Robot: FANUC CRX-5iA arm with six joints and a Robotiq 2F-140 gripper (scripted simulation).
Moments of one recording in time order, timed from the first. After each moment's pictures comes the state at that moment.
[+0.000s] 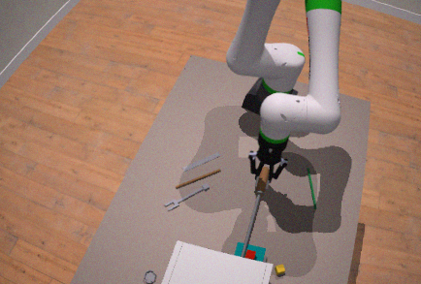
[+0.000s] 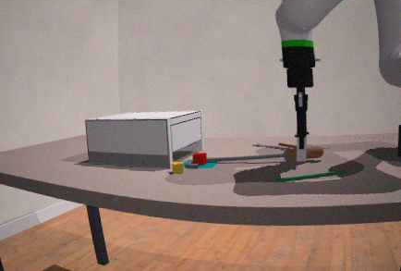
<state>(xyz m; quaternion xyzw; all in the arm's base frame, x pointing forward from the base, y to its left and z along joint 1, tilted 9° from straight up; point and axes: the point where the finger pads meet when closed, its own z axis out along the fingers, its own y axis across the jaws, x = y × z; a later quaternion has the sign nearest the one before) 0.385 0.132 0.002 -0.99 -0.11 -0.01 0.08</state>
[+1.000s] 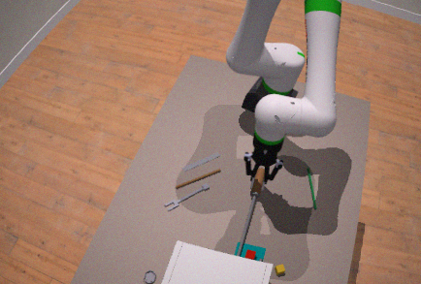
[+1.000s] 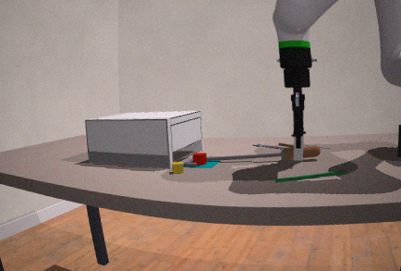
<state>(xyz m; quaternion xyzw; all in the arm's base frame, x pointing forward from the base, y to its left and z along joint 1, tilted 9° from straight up) 0.398 0.121 0.000 -0.99 -0.11 -0.01 0.08</state>
